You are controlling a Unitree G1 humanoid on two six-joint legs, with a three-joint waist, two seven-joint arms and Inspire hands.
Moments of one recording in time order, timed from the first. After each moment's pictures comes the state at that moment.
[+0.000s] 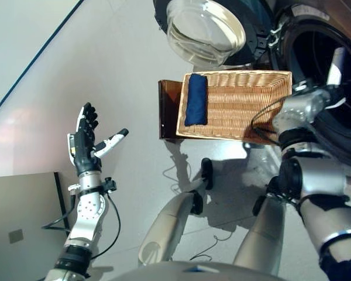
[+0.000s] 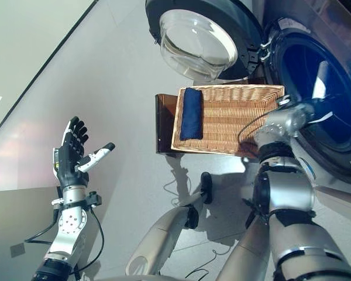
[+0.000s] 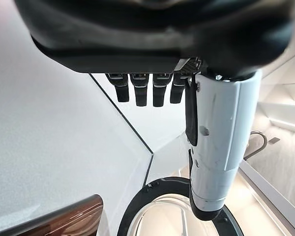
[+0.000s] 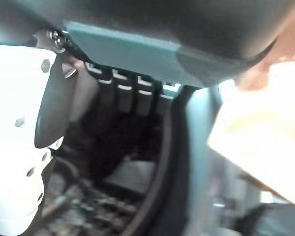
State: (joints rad) left arm 0.04 0.33 -0.12 0.18 -0.20 -0.49 0.46; right arm -1.07 -0.41 -0.15 1.17 1.11 -0.54 -0.49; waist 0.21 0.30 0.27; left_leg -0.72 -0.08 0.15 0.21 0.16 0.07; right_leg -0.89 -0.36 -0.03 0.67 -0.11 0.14
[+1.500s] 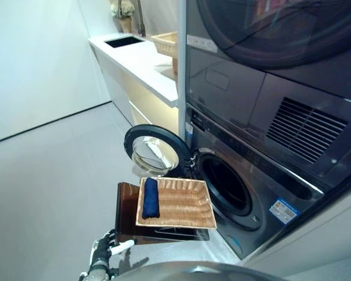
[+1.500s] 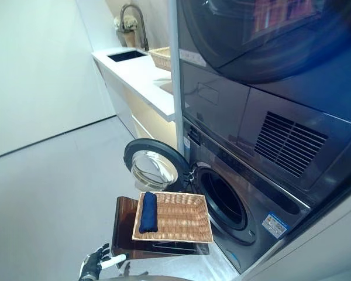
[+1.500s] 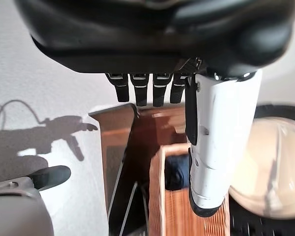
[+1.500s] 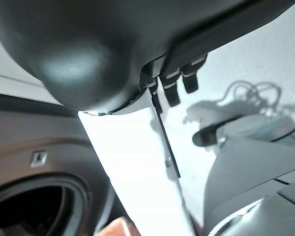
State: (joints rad) left arm 0.11 0.19 -0.21 1.20 -0.17 -0.31 0.15; right arm 0.17 -0.22 0.01 1.31 0.22 -0.17 -0.18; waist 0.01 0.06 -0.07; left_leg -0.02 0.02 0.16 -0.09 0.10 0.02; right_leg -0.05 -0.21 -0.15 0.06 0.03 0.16
